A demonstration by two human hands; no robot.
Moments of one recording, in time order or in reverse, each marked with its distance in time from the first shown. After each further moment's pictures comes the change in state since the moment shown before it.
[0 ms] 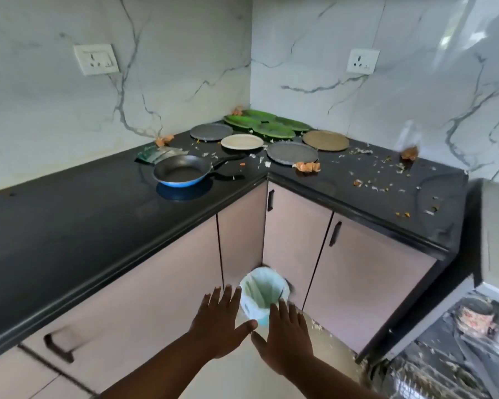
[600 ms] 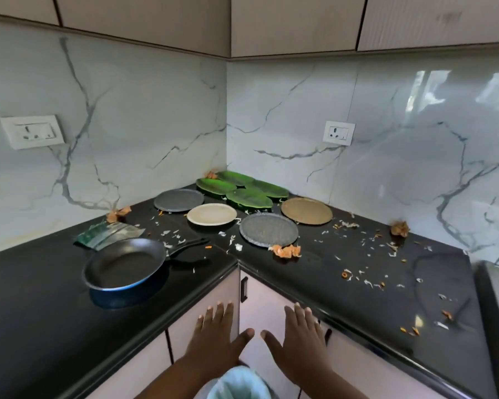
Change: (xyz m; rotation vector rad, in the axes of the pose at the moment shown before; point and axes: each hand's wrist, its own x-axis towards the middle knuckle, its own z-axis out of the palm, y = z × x) left_hand 0.240 0.038 -0.147 -0.210 0.095 -0.101; right_hand 0.228 0.092 -0.173 0.113 0.158 0.095
